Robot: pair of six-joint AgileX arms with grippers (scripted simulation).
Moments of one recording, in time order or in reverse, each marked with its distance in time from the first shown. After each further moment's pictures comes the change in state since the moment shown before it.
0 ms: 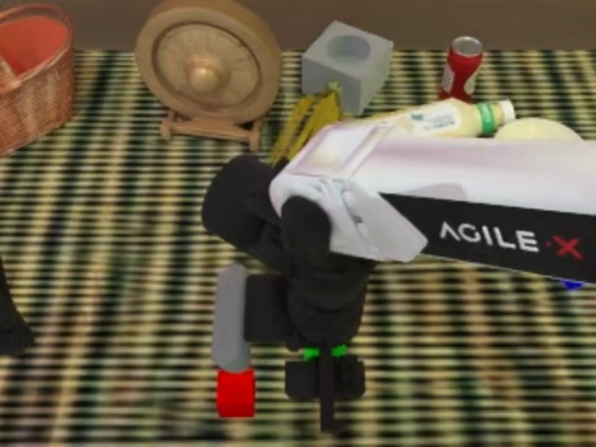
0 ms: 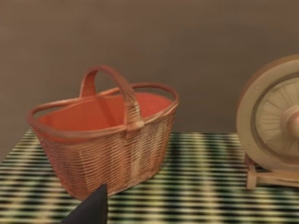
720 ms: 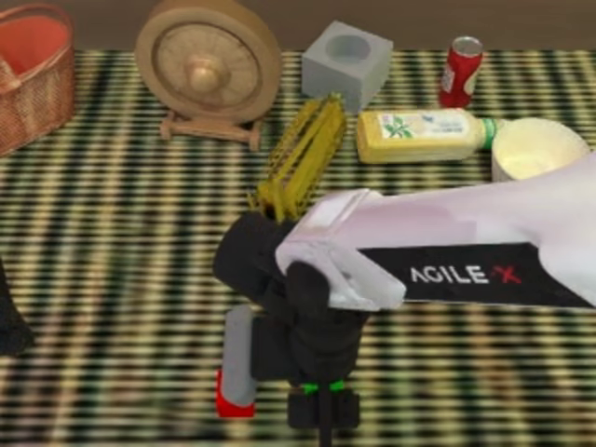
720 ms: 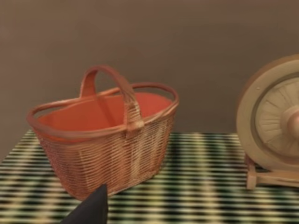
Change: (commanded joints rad) left arm 0.000 0.000 0.000 0.000 0.000 0.000; right arm 0.004 0.084 -0.144 0.233 0.002 0.002
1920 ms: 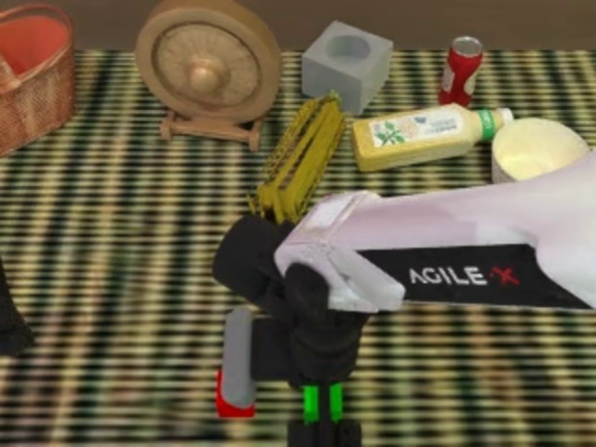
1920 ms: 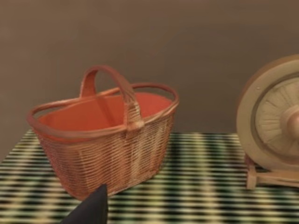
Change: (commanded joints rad) left arm 0.000 0.000 0.000 0.000 0.000 0.000; right arm 0.000 0.000 0.000 0.000 0.000 0.000
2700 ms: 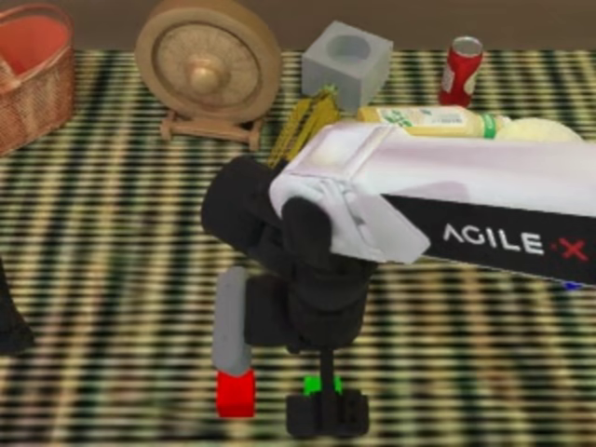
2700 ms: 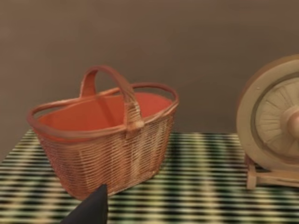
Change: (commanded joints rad) left arm 0.000 0.000 0.000 0.000 0.000 0.000; right arm 0.006 -0.100 0.146 -0.245 -0.001 -0.004
